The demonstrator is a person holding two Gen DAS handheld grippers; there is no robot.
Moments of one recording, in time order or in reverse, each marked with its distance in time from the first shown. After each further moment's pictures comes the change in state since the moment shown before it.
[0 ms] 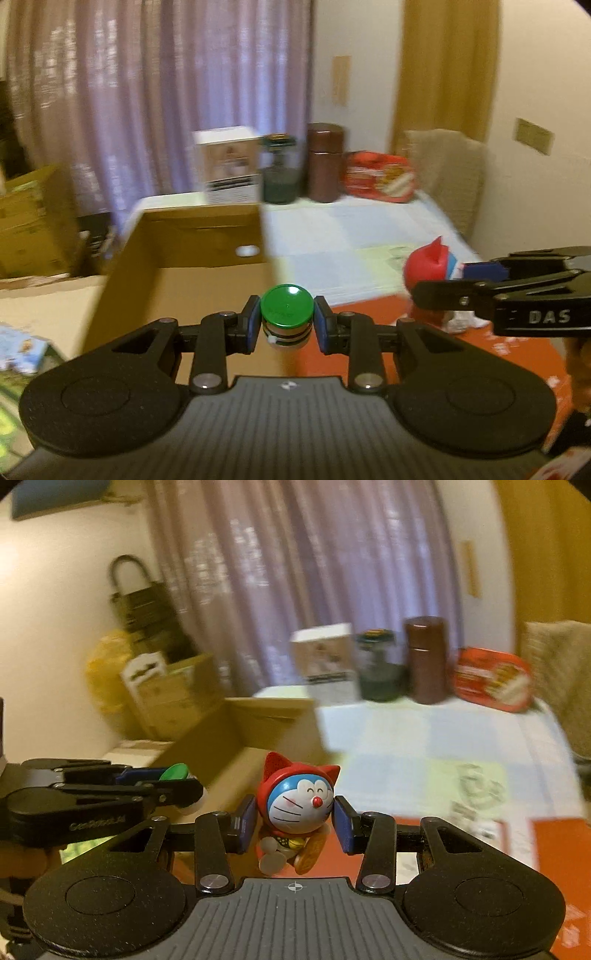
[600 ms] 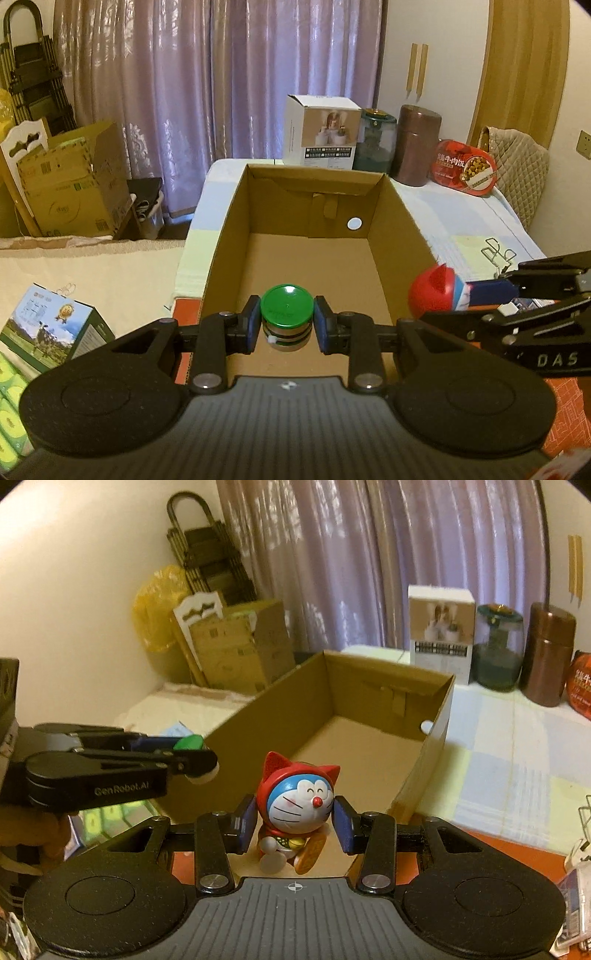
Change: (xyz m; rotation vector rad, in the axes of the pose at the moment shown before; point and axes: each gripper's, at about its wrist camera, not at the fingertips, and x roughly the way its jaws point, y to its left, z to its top) left arm 0.037 0.117 -0.032 -0.099 0.061 0.095; right arm 0.143 0.078 -0.004 -0.132 0.160 0.094
